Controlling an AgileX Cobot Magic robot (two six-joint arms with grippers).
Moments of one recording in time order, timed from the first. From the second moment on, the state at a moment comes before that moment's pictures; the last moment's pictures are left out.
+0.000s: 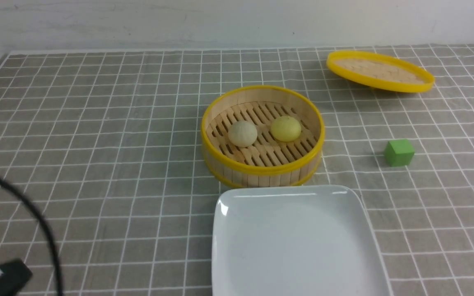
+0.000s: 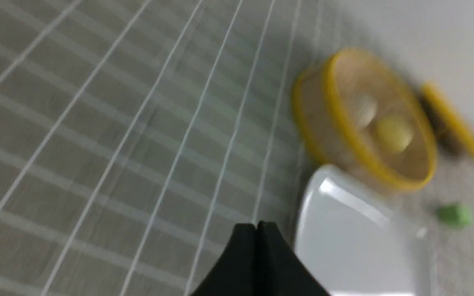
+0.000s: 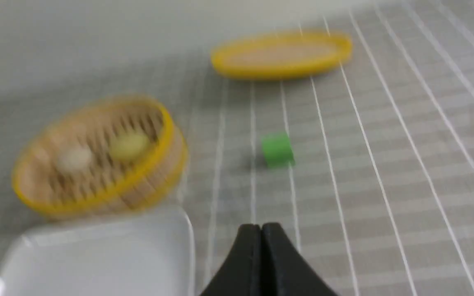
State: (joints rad) right arm -0.01 0.62 -0.69 0.20 0.82 0.11; left arm 0.07 0.38 -0.44 -0.38 0.85 -0.35
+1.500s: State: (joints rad) right arm 0.42 2.47 -2.47 0.14 1.24 -0.05; left arm 0.07 0.78 -0.57 -0.36 0.95 -0.18
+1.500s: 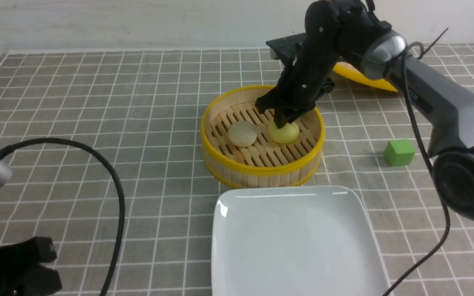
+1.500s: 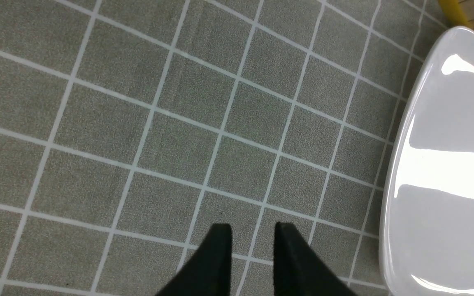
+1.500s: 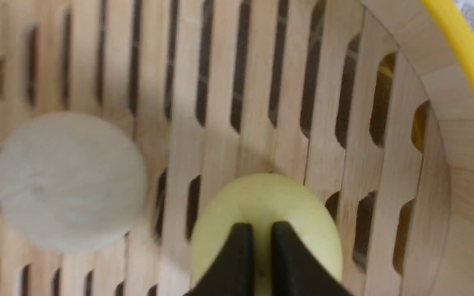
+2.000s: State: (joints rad) right arm 0.44 1.74 -1.85 0.19 1.24 0.04; left arm 0.07 0.78 -0.57 -0.34 0.94 -0.18
